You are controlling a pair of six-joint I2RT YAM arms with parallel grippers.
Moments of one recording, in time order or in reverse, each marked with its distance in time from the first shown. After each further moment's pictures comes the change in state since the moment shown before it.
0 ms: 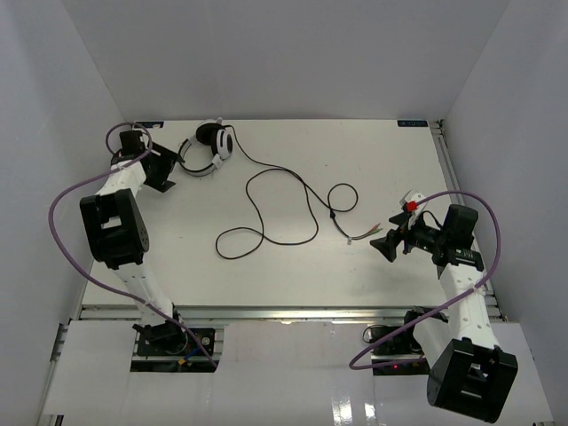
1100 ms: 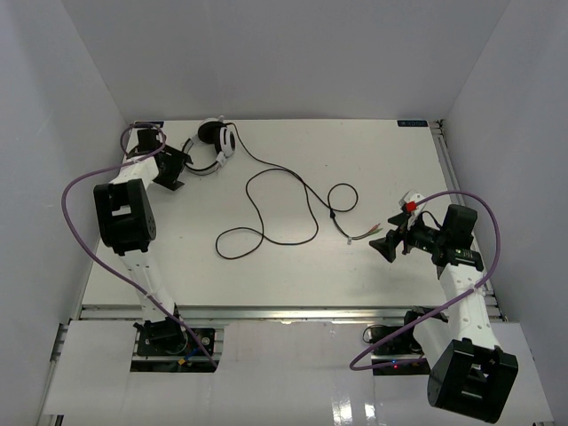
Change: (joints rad) left arm -0.065 0.195 0.152 -0.033 -0.114 -0.060; right arm 0.007 -0.006 0.000 -0.008 -0.007 0.000
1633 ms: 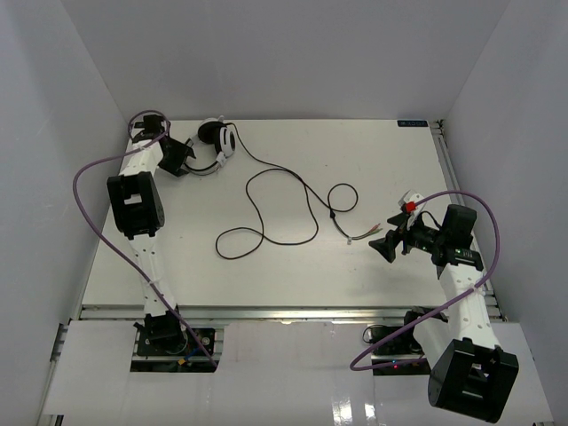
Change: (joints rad) left arm -0.018 0.293 0.459 -0.237 0.014 0.025; right arm 0.005 0.003 0.000 0.000 0.002 0.000
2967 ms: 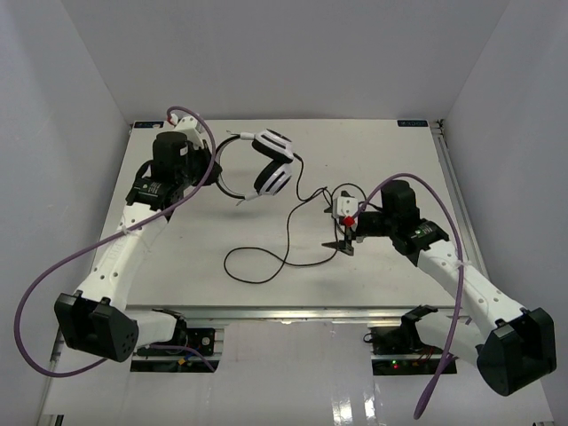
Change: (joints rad) left arm -0.399 -1.148 -0.791 0.177 -0.046 0.634; right arm 0.664 0.169 0.222 0.113 0.150 -0.174
